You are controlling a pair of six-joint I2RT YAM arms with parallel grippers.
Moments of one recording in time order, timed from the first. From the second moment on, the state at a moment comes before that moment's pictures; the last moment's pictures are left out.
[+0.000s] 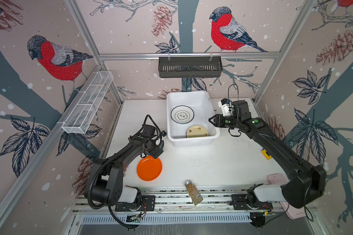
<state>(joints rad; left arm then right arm) -0.25 1.41 0.78 -0.53 0.05 0.58 0.39 1.37 1.26 -0.55 -0.39 0.37</state>
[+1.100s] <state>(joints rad) -0.23 1.44 0.73 -0.34 -0.05 0.59 0.39 1.36 1.25 -0.53 -0.39 0.37</state>
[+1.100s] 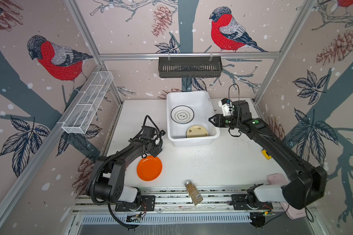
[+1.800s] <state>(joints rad) -0.13 1.58 0.87 -0.30 0.00 0.55 0.39 1.37 1.26 -0.53 -0.40 0.37</state>
